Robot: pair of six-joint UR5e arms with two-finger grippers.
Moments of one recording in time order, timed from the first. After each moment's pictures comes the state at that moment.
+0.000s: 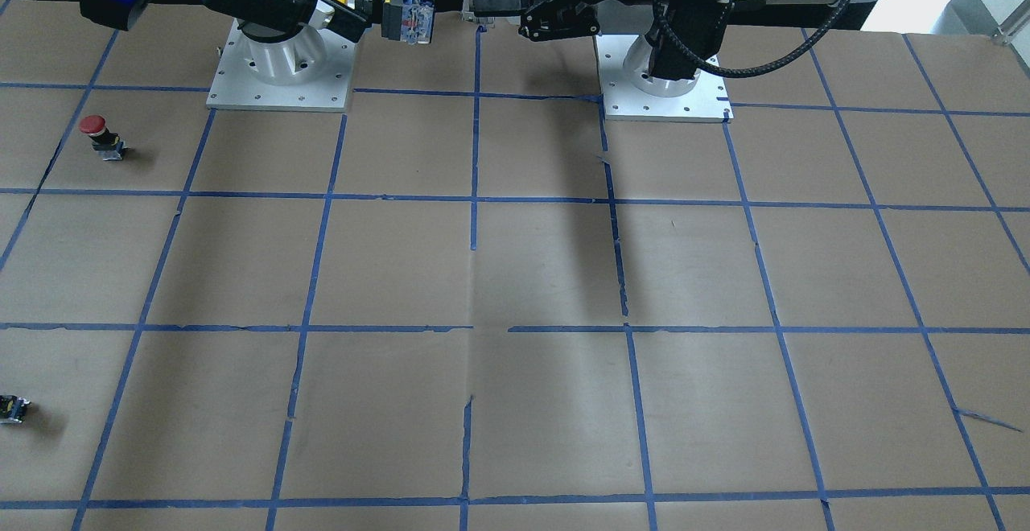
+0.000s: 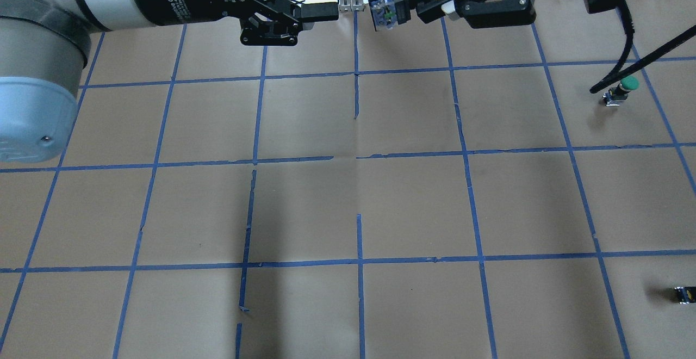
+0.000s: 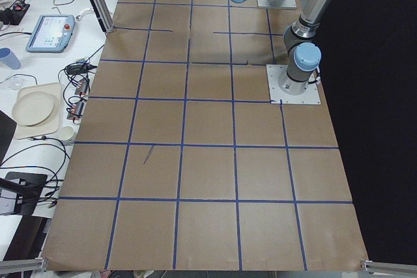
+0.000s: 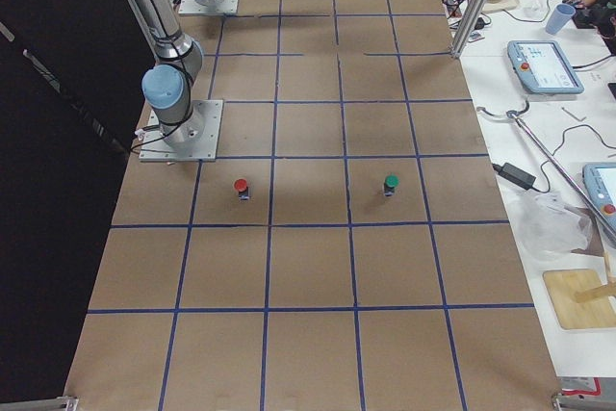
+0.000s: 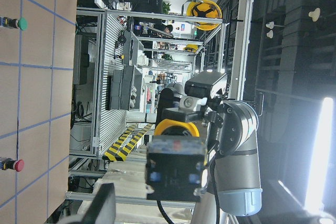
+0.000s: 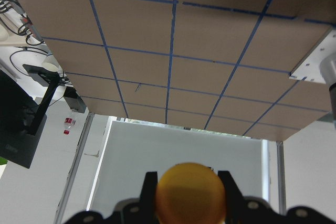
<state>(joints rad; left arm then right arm) -1.51 -1.50 -1.76 -1.36 0.03 -0.21 1.42 -1.64 1.44 -1.25 -0.64 1.18</state>
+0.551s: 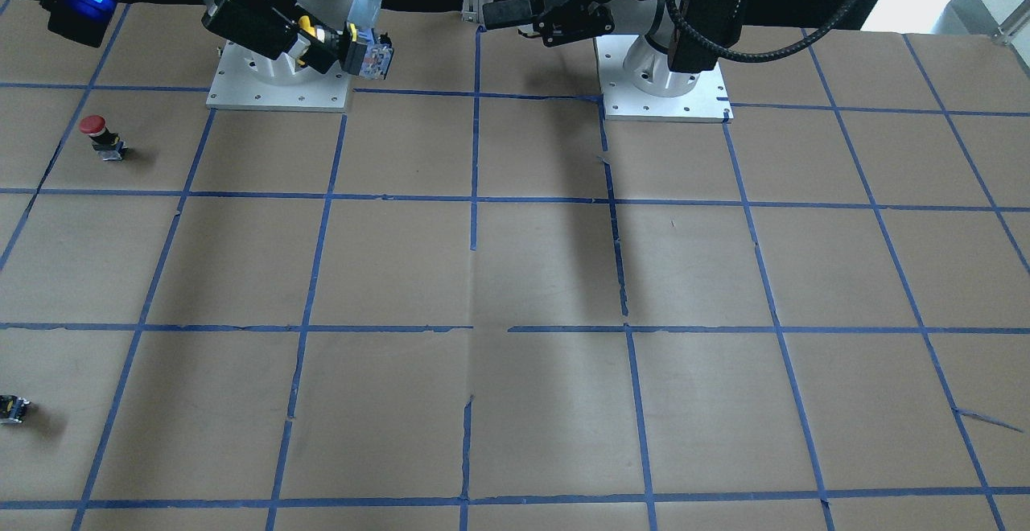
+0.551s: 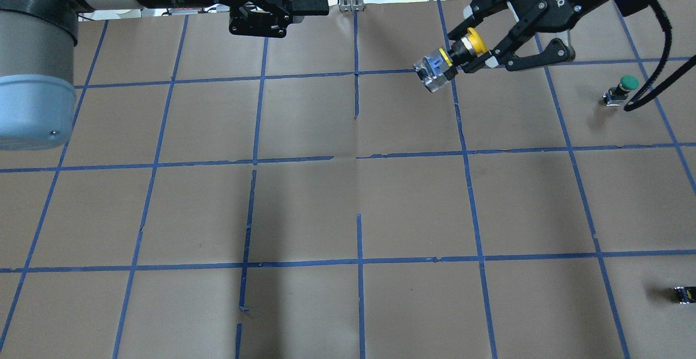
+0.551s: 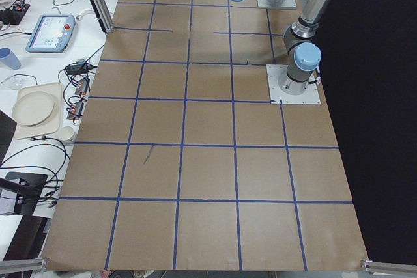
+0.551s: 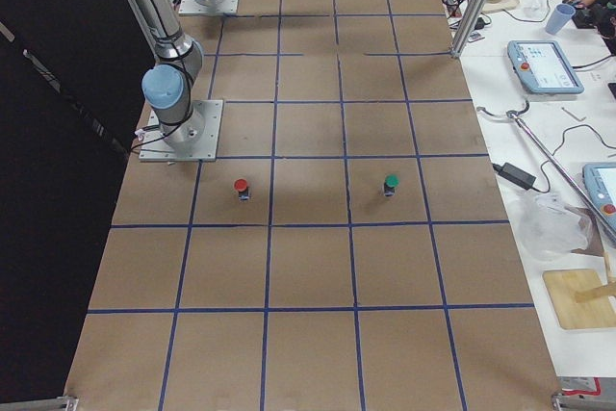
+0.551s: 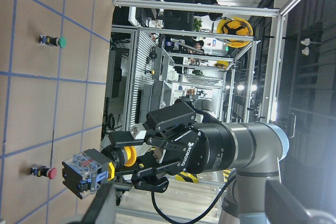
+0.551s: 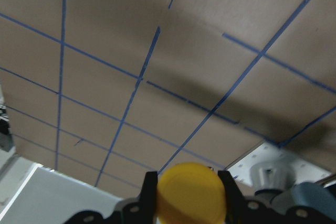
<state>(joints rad) -1.51 -1.51 -1.73 -1.13 0.22 -0.42 1.42 -1.63 1.44 -1.22 -0.96 0.82</state>
